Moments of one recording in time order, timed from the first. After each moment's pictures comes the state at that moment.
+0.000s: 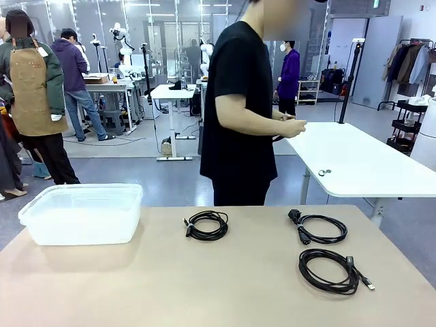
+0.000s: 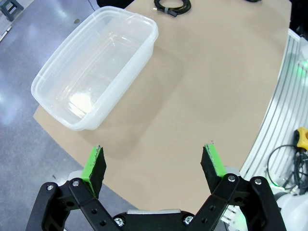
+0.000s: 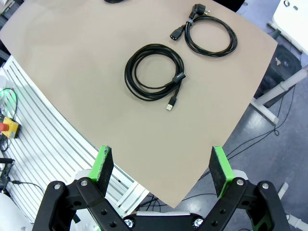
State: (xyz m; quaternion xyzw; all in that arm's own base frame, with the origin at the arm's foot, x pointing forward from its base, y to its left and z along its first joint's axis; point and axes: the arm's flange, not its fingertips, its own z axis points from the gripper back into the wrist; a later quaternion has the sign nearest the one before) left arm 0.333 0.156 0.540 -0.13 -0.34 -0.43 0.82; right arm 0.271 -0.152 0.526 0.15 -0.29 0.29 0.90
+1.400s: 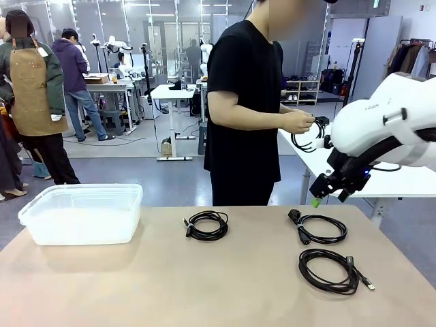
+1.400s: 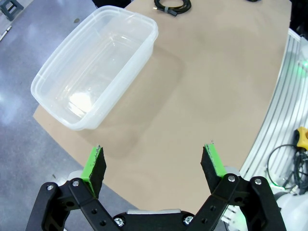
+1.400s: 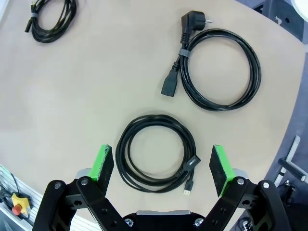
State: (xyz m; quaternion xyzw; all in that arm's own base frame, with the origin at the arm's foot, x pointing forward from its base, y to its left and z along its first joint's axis) left arm 0.334 0.156 0.540 -0.13 -0.34 -0.43 0.82; right arm 0.504 0.050 0.457 0.07 -0.16 0.16 0.97
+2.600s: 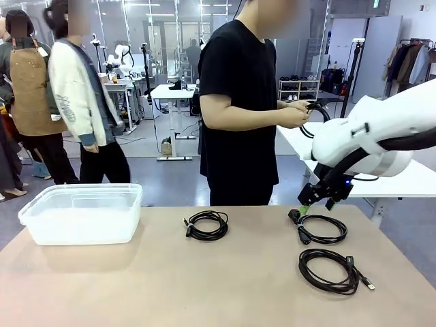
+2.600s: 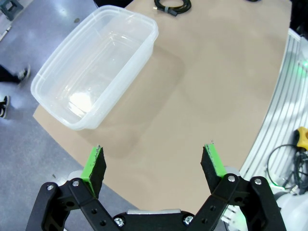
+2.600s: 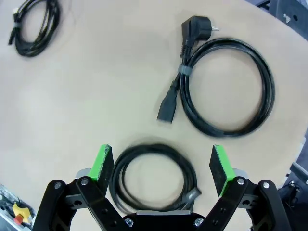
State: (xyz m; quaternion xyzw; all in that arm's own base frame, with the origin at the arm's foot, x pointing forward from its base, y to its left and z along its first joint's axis) left arm 0.333 0.156 0.540 -0.13 -0.34 -0.43 0.82; right arm 0.556 0.059 0.406 0.07 -0.14 0.15 0.98
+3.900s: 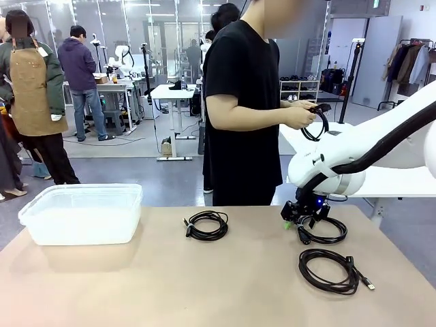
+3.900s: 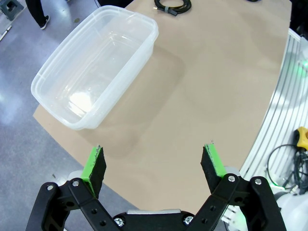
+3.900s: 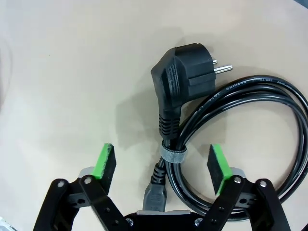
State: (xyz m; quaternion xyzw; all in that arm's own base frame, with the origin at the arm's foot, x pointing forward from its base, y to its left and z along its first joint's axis) left arm 0.333 0.156 0.540 -0.13 -0.34 -0.43 0.82; right arm 0.645 0.073 0.296 0.08 -0.07 0.07 0.99
